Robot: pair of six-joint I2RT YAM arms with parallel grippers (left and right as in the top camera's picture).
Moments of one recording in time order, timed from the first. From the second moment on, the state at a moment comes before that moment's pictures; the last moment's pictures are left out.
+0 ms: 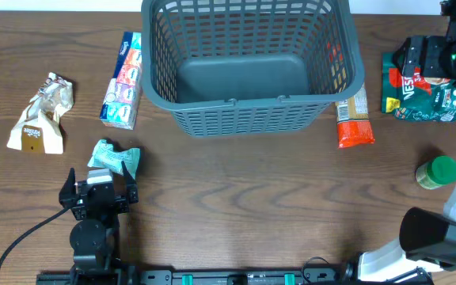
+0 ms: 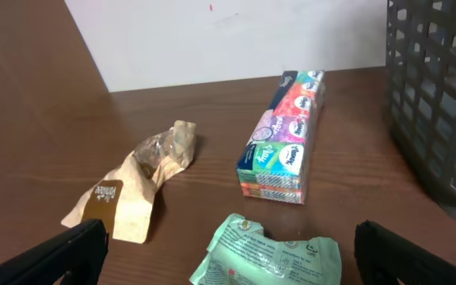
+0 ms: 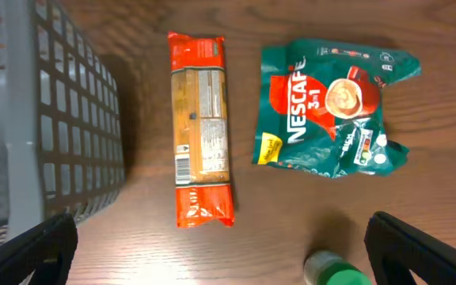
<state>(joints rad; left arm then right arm) -0.01 0.01 0.08 -0.24 -0.22 0.15 -0.27 1.76 2.15 -1.38 -0.10 -0.16</state>
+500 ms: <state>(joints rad) -0.01 0.01 0.08 -0.24 -0.22 0.15 -0.27 1.97 2.15 -1.43 -0.07 -0.16</state>
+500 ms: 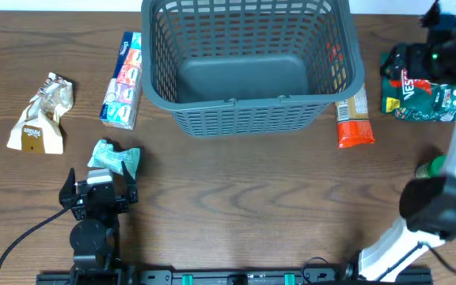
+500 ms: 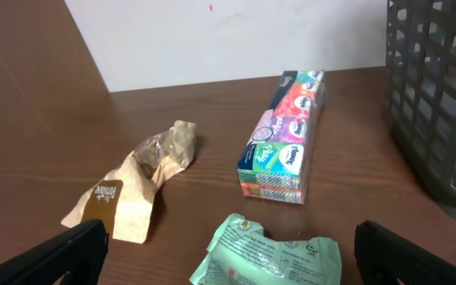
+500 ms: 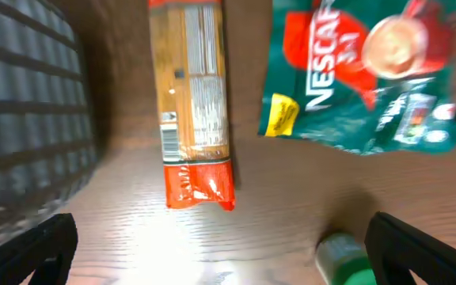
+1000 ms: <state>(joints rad) -0.01 0.01 0.08 -0.24 -0.22 0.15 -0.20 2.17 2.15 -1.35 -0.06 -0.14</state>
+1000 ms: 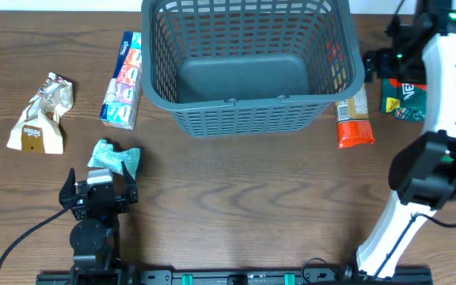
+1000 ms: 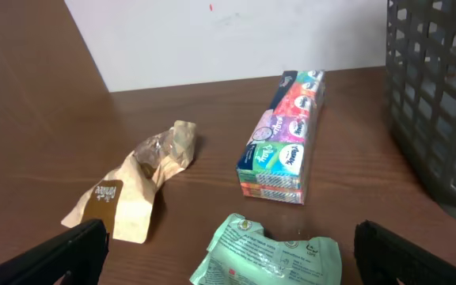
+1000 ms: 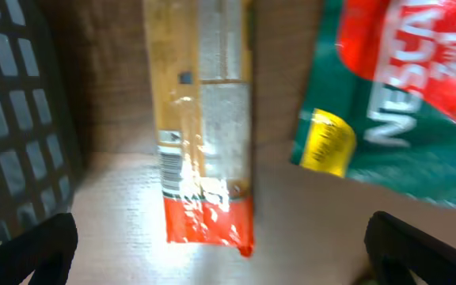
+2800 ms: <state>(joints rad) -0.01 0.01 0.08 -0.24 -0.22 0.15 -0.18 2.34 1.85 -0.94 -0.01 -0.11</state>
